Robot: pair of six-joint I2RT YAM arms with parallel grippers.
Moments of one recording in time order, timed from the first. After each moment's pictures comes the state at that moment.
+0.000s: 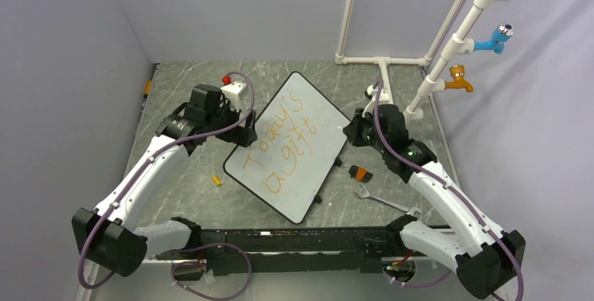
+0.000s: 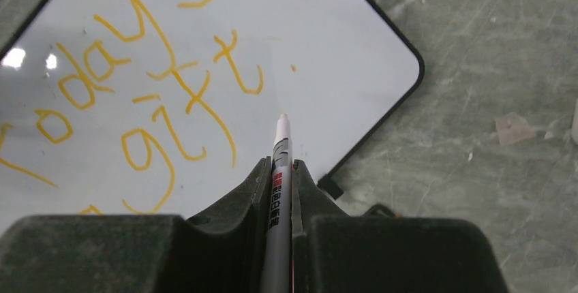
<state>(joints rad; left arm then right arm) -0.40 1.19 1.13 -0.69 0.19 -0.07 0.47 0.98 0.89 -0.38 0.05 0.35</state>
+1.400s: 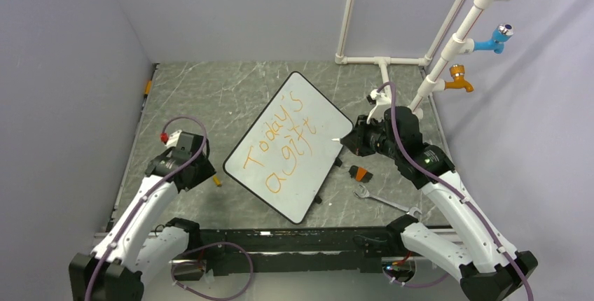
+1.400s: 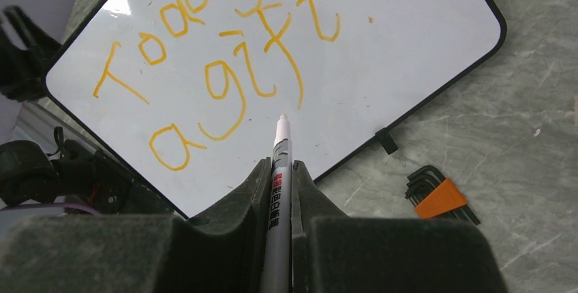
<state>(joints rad) -0.26 0.85 0.72 -0.93 -0.32 -0.81 0.47 0.88 0.97 -0.61 -0.17 0.36</state>
